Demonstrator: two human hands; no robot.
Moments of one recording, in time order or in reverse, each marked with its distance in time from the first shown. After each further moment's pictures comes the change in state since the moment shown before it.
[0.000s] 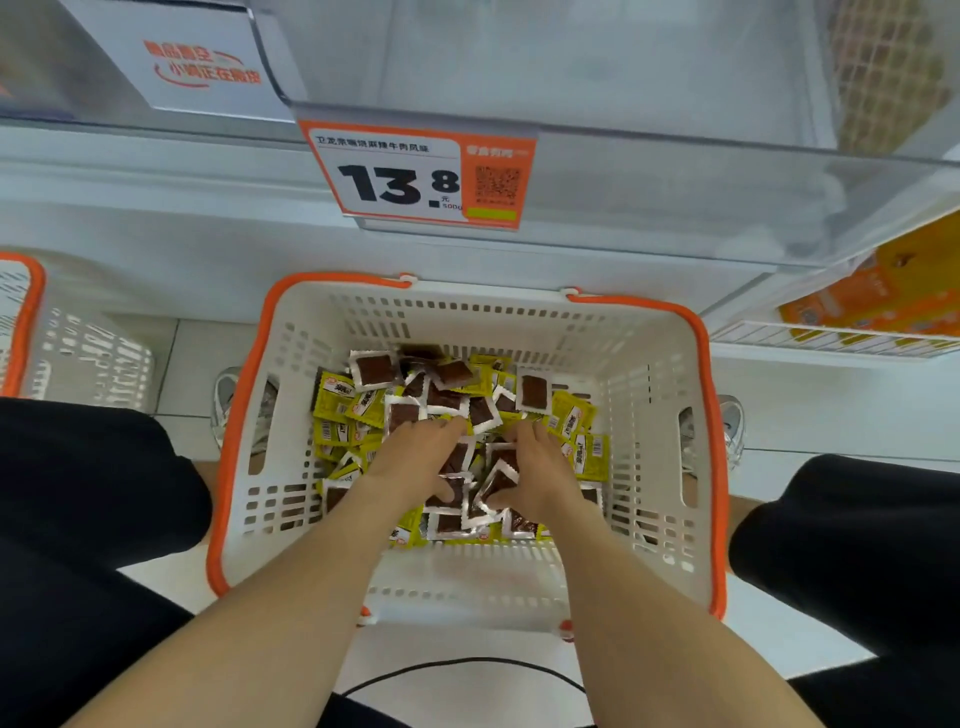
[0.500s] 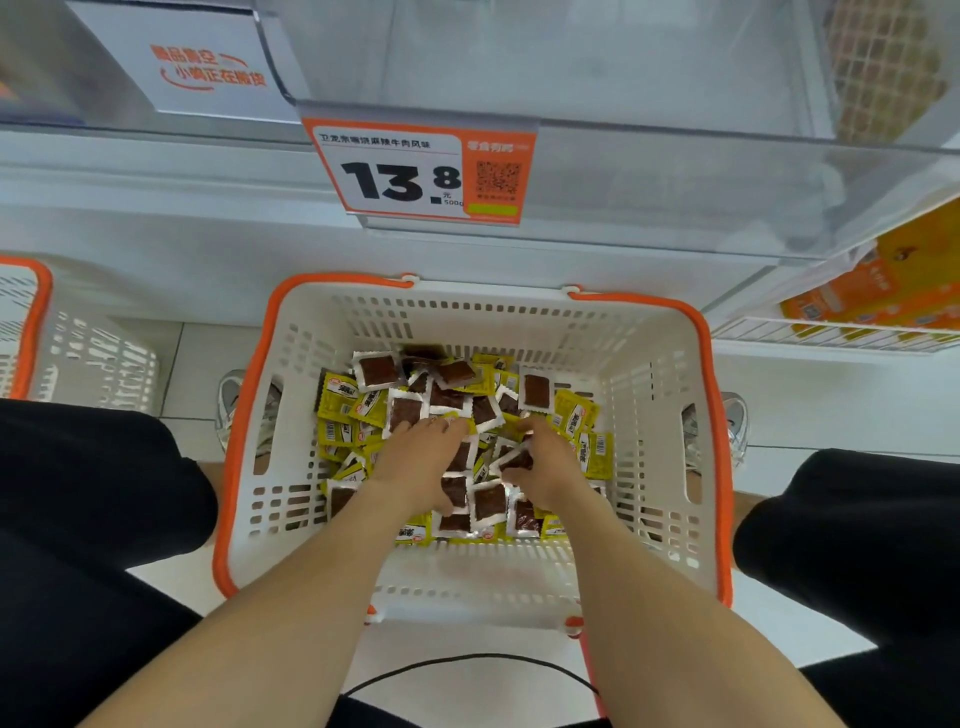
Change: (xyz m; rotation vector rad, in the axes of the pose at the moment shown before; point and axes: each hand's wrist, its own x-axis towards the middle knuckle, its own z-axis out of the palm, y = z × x) left_hand -0.001 -0.002 0.010 0.089 -0.011 -0.002; right_hand 0.005 0.006 -0.004 0.279 0.011 0.095
